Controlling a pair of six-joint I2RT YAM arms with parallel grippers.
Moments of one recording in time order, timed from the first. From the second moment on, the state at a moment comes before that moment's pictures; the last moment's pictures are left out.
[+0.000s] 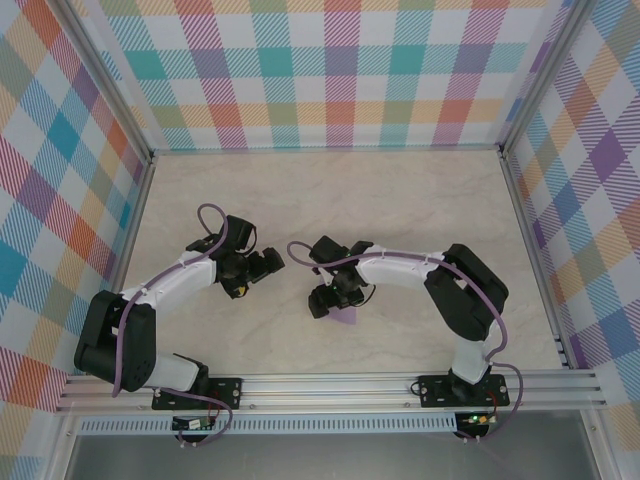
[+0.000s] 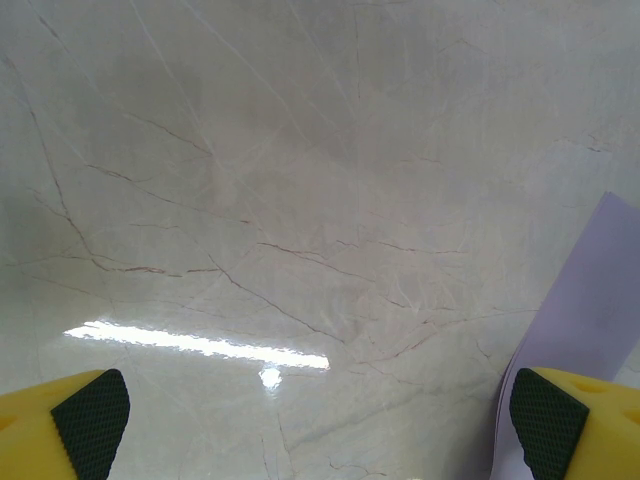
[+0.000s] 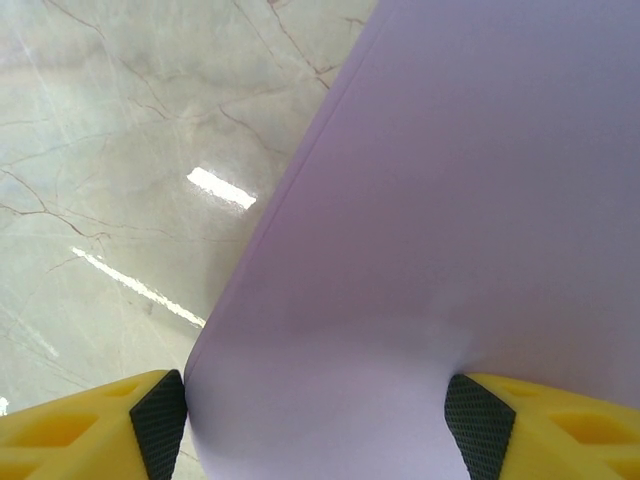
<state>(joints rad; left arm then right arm) -0.35 1.40 0.82 -0.59 0.17 -0.84 0.89 1.85 1.15 -0.69 -0.21 0.45</state>
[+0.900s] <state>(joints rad) -0.39 1.42 0.76 -0.42 0.43 -0.83 0.80 1.82 1.08 -0.62 -0.33 0.48</state>
